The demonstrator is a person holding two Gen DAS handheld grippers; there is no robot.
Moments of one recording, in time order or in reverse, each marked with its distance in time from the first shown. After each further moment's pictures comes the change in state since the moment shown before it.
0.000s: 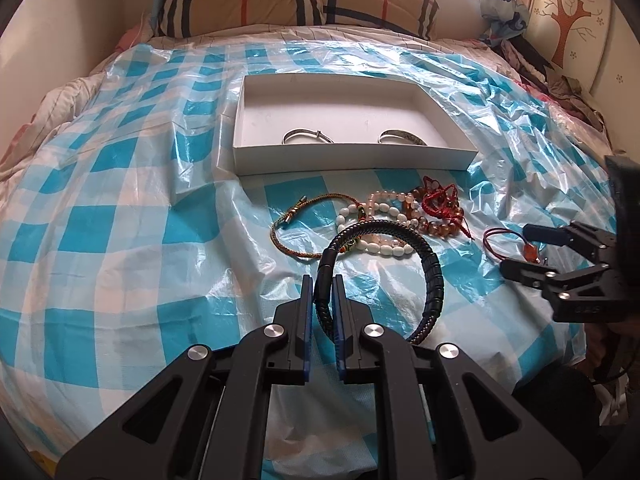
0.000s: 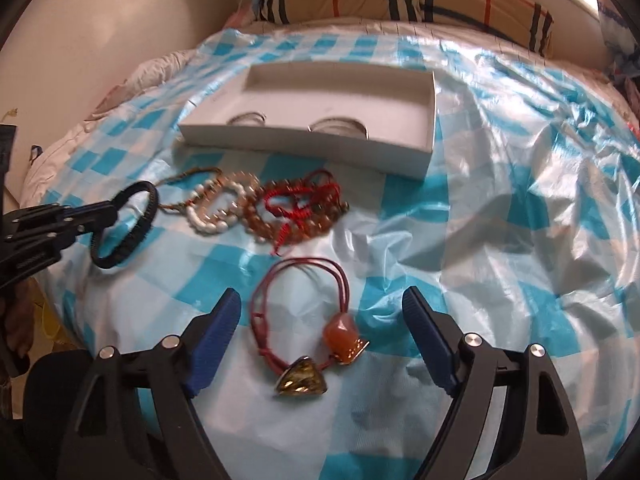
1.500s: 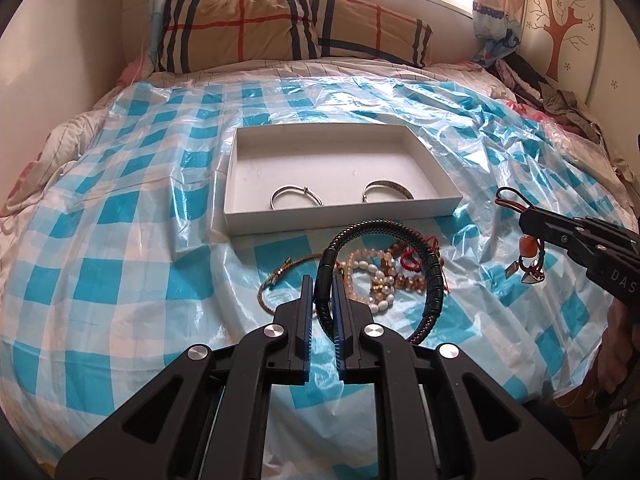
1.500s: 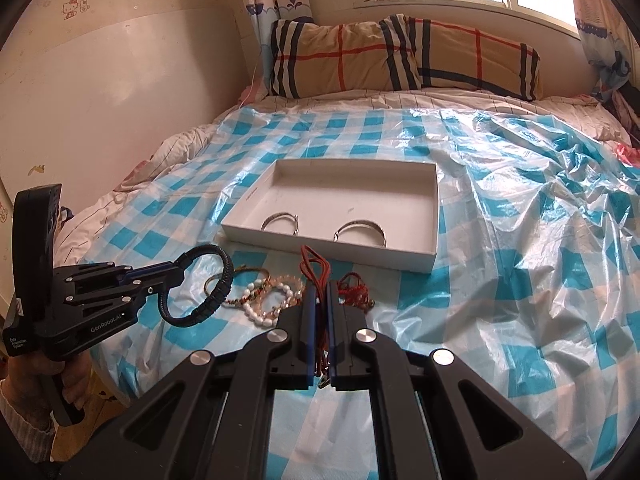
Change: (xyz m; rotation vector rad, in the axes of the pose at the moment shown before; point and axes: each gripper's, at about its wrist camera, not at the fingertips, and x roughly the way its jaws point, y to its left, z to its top) left arm -0.025 -0.022 0.036 0.018 -0.109 0.020; right arm -0.079 0.021 0.039 0.039 -0.290 0.045
